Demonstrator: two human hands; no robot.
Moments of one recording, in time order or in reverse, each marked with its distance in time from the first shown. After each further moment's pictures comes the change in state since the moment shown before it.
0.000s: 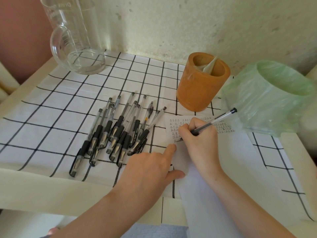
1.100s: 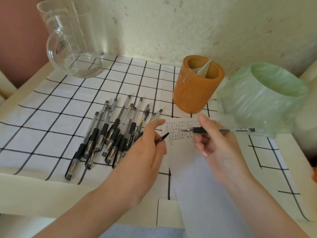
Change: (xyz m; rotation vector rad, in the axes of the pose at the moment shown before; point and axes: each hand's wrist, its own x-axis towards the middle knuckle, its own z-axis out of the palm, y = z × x) left_hand -0.001 -0.007 -0.025 -0.824 0.228 -0.097; right_hand -0.003 -0.030 -0.044 0.610 -0.104 0.461
